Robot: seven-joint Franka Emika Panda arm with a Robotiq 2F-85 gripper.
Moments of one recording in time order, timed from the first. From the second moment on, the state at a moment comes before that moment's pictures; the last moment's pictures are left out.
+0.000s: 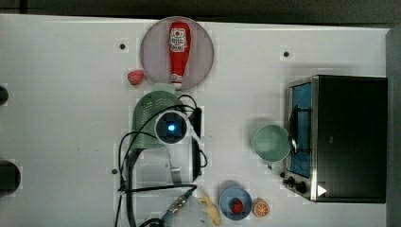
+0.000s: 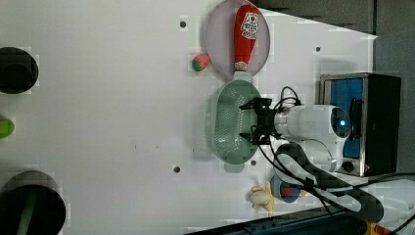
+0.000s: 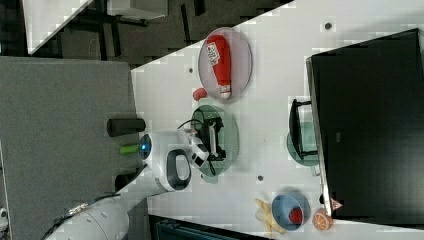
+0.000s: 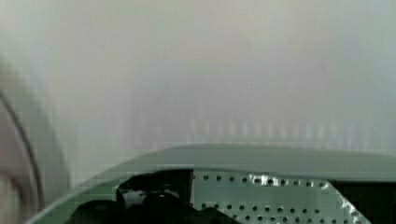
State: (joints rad) arm 0.14 0.41 0.01 -2.40 0.00 1.22 0.98
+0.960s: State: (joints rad) arm 0.12 0.43 -0.23 -2.41 0.04 1.22 0.74
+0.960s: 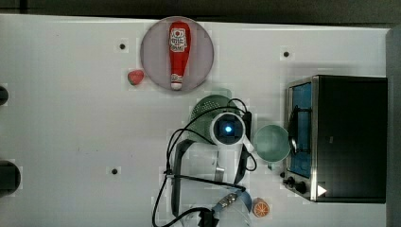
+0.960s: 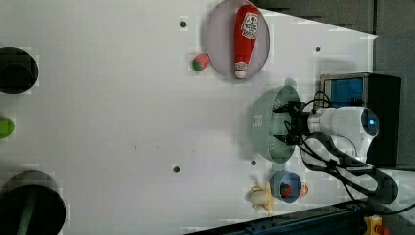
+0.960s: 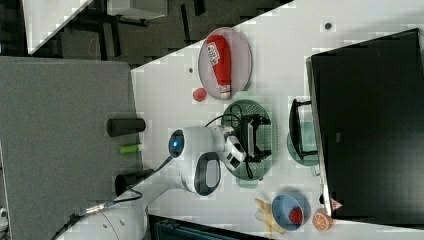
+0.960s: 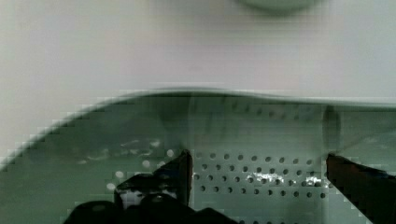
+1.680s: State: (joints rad) arm 0.11 0.17 -0.18 -2.42 -0.01 0.92 0.42
